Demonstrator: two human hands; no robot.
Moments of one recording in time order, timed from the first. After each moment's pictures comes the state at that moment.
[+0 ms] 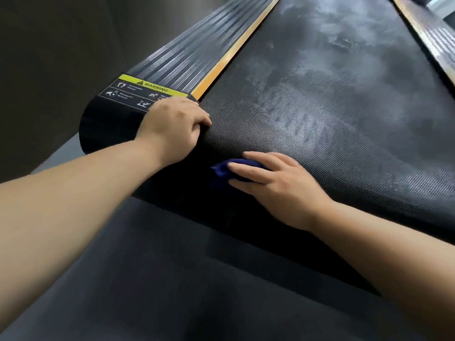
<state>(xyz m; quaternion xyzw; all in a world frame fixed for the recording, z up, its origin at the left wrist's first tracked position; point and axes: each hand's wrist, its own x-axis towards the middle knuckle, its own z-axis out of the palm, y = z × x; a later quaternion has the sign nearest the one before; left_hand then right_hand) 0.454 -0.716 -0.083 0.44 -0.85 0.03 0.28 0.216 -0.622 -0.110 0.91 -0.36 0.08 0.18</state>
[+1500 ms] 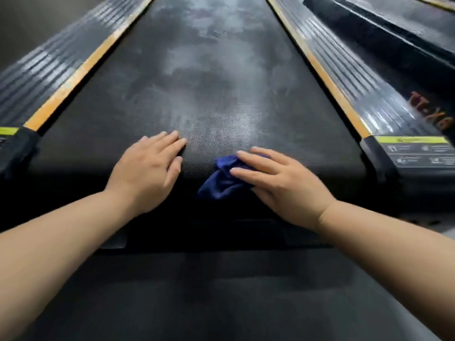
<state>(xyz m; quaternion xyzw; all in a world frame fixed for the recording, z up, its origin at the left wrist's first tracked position) 0.284 -0.656 -0.101 0.36 -0.92 0.01 0.15 0.041 -0.517 -0.098 0.81 -0.55 0.16 0.14</state>
